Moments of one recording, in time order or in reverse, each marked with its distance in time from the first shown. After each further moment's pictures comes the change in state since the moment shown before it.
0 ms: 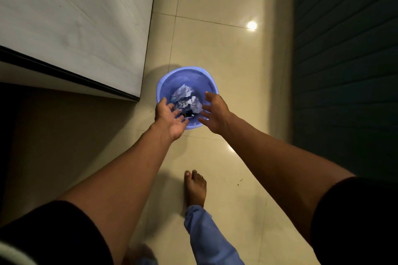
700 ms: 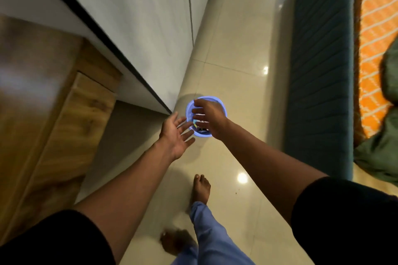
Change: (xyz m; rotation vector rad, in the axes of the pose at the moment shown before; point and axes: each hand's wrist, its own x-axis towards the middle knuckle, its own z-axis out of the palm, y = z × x) left_hand -0.284 0.024 -0.034 0.112 -0.082 0.123; right_hand -0.258 -0.015 0.062 -0.356 -0.224 -0.228
